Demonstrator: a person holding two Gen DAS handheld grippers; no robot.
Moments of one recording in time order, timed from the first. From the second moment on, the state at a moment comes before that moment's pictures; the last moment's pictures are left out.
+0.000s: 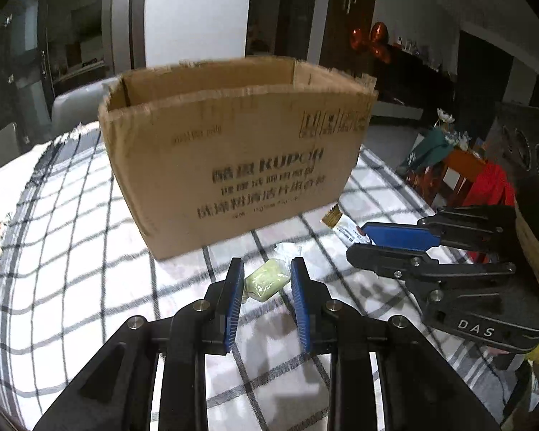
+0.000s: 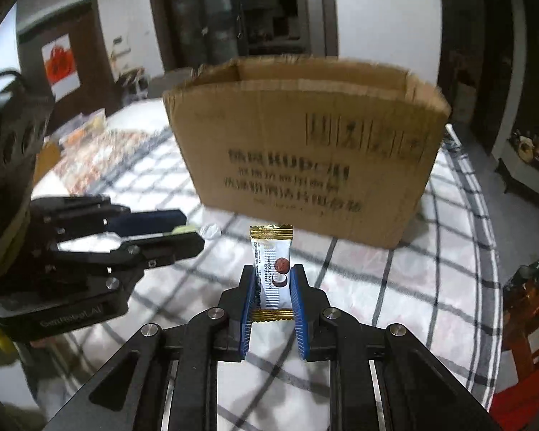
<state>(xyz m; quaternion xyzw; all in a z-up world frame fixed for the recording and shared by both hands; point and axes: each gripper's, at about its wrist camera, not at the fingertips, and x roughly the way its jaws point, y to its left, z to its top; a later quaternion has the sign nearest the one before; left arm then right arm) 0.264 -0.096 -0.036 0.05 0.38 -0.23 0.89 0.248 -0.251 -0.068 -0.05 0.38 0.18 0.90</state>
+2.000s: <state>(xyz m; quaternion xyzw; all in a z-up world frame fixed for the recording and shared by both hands) 0.176 -0.069 0.061 0.08 0.24 -0.13 0.96 0.145 -0.245 0.026 -0.02 0.23 0.04 0.97</state>
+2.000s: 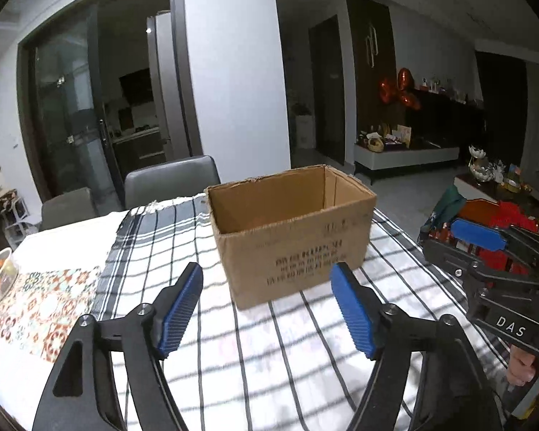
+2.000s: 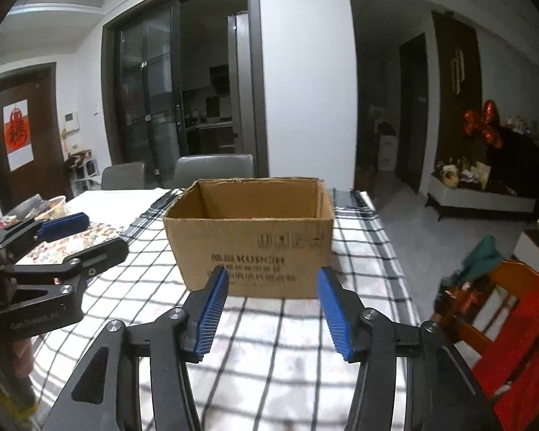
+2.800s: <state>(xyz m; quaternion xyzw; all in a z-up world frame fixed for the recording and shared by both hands) 0.018 -0.041 0.069 0.04 0.22 -0.10 0.97 -0.009 -0.218 0.044 -0.03 0.21 0.05 0.98</state>
